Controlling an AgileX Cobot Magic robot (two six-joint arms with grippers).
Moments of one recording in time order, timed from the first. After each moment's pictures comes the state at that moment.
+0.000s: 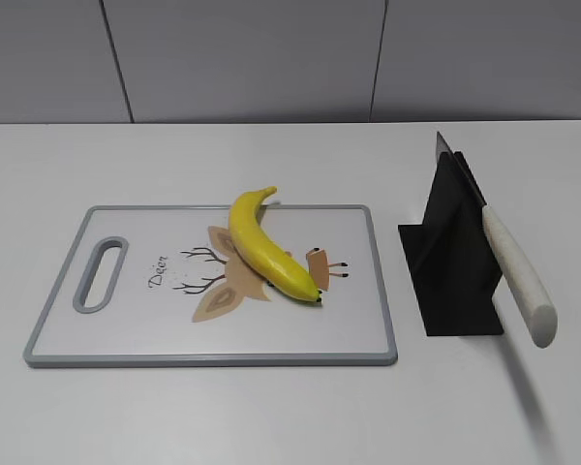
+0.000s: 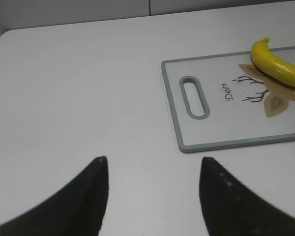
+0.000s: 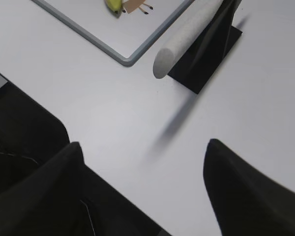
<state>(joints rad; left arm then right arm) -0.22 0.00 -0.49 0.02 1.09 0.07 0.62 0.27 -0.53 0.02 1.06 -0.05</state>
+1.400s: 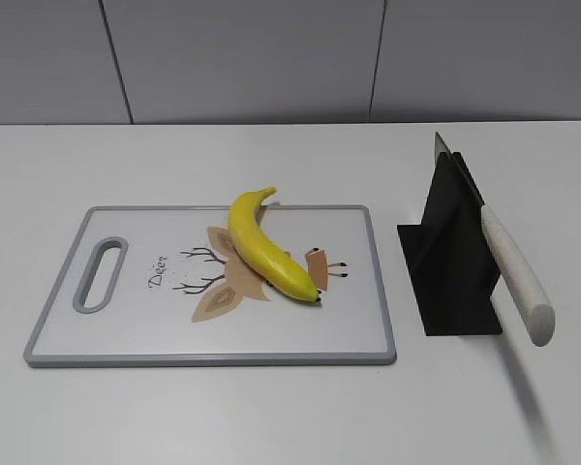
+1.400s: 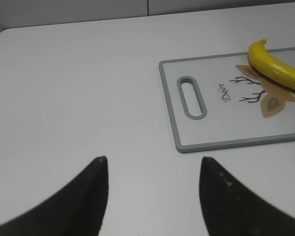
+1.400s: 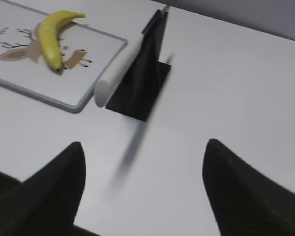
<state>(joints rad) -0.22 0.00 -0.49 0.01 1.09 0.07 0.37 -0.01 -0.51 0.02 1.05 -0.05</state>
